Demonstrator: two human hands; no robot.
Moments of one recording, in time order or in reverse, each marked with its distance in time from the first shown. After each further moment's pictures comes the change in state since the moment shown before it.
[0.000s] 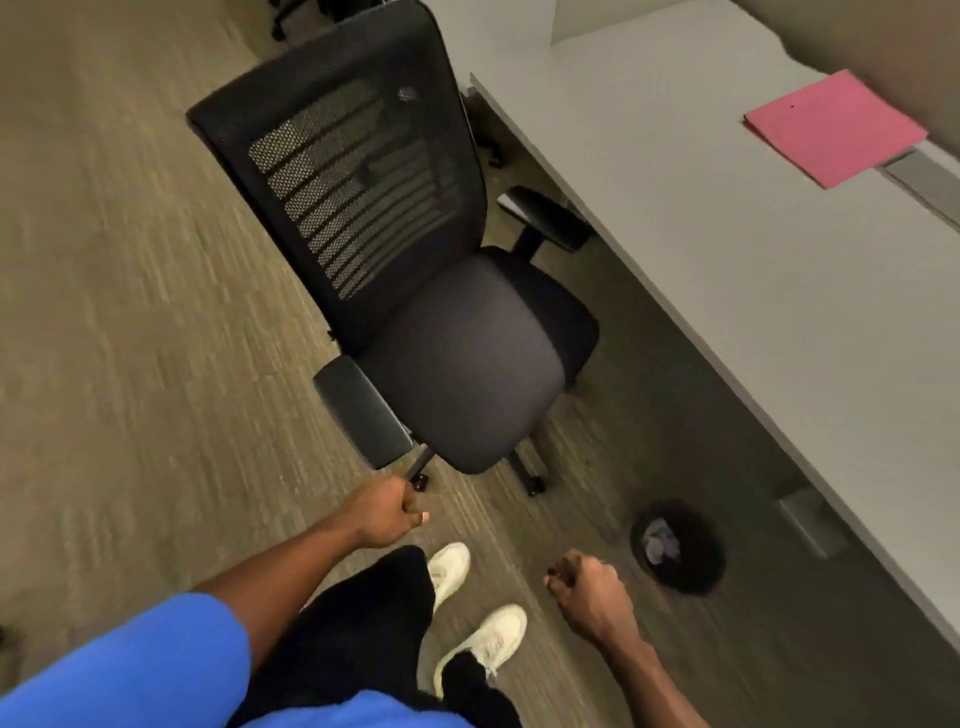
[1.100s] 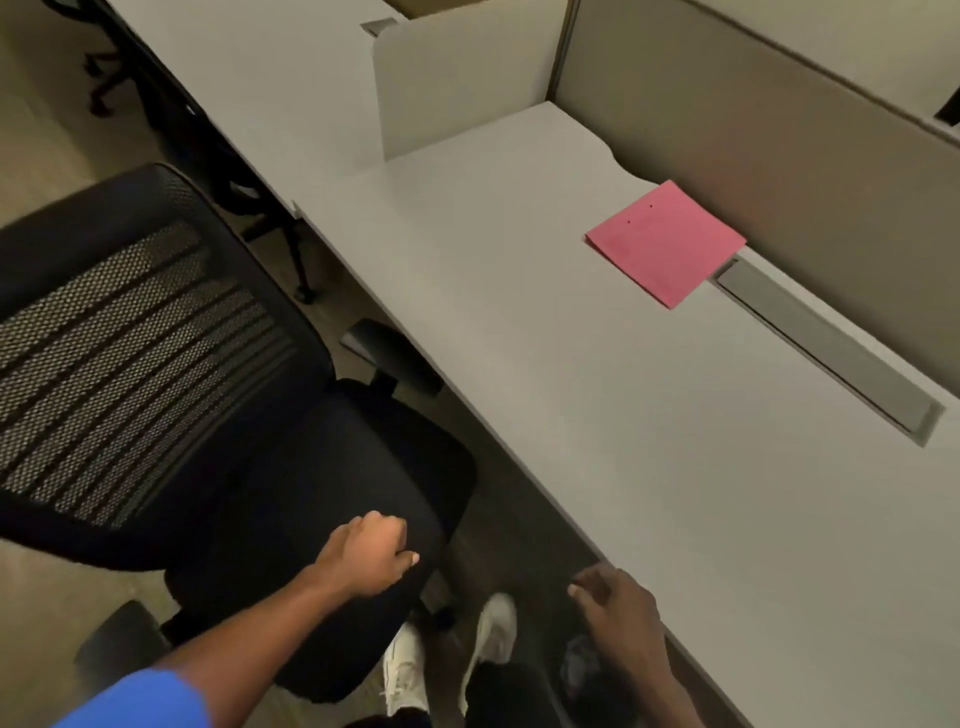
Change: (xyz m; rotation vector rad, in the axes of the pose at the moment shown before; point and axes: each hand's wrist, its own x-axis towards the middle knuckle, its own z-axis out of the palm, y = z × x) left_hand 0.228 0.240 -0.149 0.278 0.022 0.184; right_hand 0.171 0.047 -0.281 0.172 0.395 0.145
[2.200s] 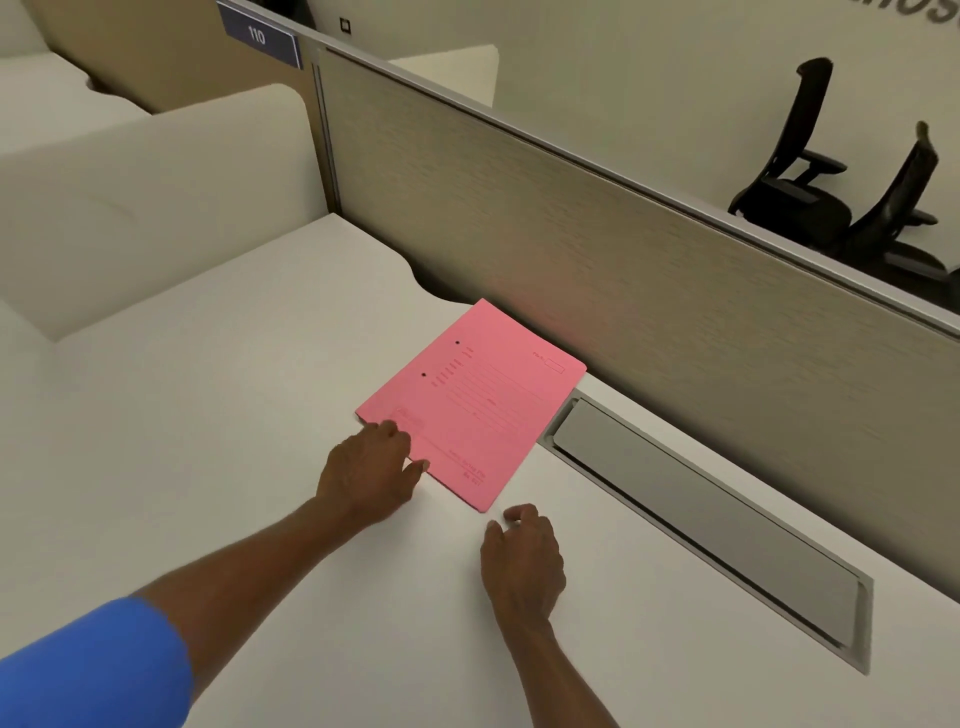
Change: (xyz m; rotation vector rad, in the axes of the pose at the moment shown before) left_hand 0.431 0.392 -0.250 0.216 0.508 0.264; right_hand 0.469 -0.015 -0.208 0.256 0.394 0.234
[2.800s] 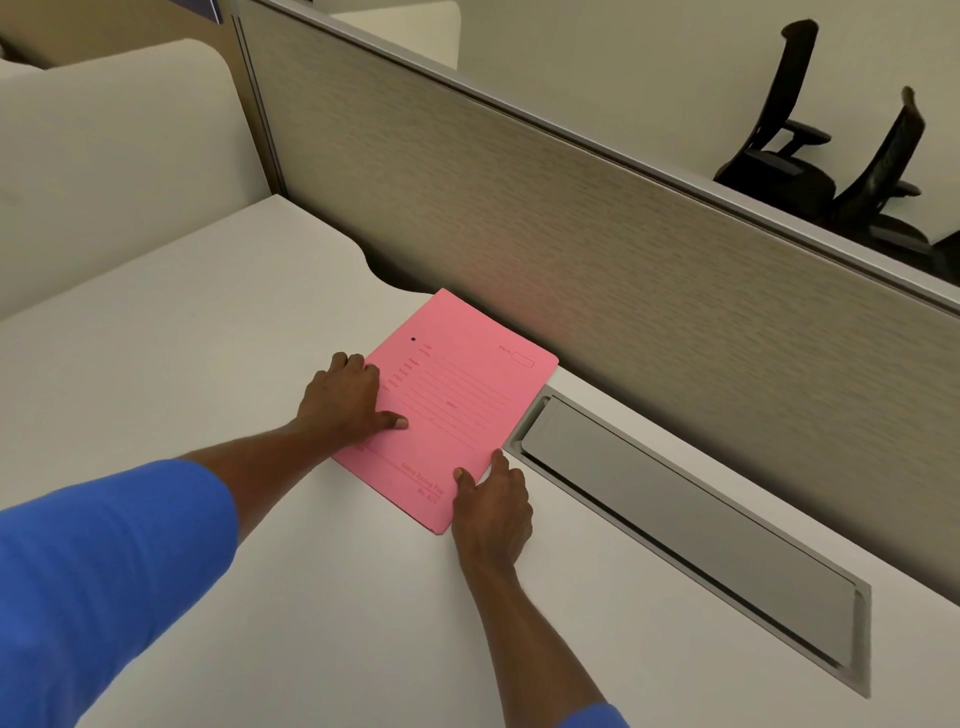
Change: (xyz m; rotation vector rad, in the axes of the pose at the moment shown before) left_hand 0.138 0.001 0.018 0.136 -0.067 -0.042; right_hand 0.084 -0.030 0.011 0.020 0.036 -0.042
